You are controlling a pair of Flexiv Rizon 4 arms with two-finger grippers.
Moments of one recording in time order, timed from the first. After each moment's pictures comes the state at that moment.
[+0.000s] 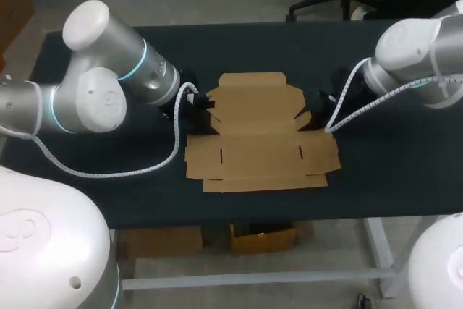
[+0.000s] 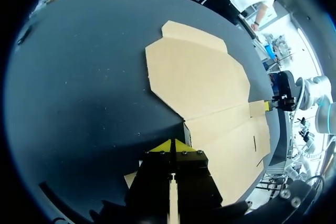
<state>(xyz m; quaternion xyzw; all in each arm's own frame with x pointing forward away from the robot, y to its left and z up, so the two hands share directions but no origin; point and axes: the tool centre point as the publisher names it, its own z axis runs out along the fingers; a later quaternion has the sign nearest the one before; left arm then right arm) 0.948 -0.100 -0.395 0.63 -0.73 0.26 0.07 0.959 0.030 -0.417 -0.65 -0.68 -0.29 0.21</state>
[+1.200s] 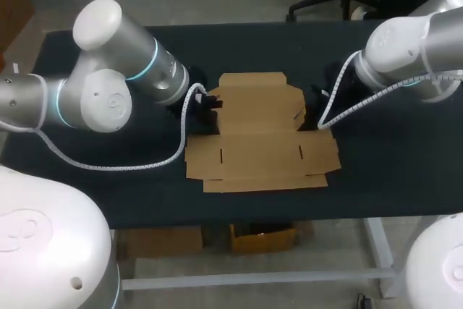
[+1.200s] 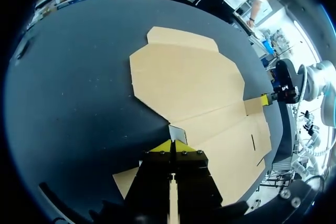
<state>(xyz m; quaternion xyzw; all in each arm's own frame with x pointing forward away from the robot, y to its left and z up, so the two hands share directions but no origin) 0.946 -0.114 -0.386 0.61 -0.74 0.26 0.04 0.963 0.042 -0.406 -0.66 -0.68 -0.27 0.19</state>
